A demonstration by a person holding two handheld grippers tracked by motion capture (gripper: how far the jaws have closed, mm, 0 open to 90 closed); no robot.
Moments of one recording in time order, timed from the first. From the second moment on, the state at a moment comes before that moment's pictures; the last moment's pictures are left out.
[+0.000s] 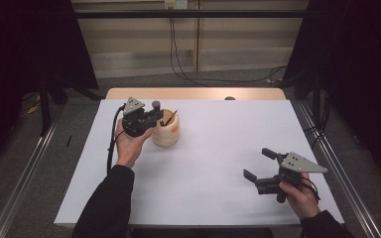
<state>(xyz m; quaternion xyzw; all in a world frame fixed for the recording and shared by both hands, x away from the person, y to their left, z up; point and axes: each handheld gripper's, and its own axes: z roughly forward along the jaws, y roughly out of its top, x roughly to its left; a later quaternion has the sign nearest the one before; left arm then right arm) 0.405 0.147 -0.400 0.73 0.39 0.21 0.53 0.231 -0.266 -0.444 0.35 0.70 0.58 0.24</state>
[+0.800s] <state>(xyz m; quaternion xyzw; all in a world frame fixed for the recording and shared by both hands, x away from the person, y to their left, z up) 0.406 0.145 -0.404 0.71 0.39 0.22 0.54 0.231 -0.266 -0.444 0.35 0.70 0.58 0.24</state>
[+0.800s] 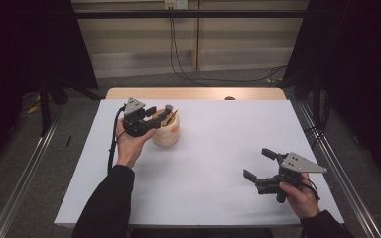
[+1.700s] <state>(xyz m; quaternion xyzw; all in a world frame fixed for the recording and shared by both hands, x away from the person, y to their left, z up) 0.400 0.144 -0.401 0.72 0.39 0.21 0.54 0.234 -0.268 -0.445 0.36 0.69 0.58 0.24</state>
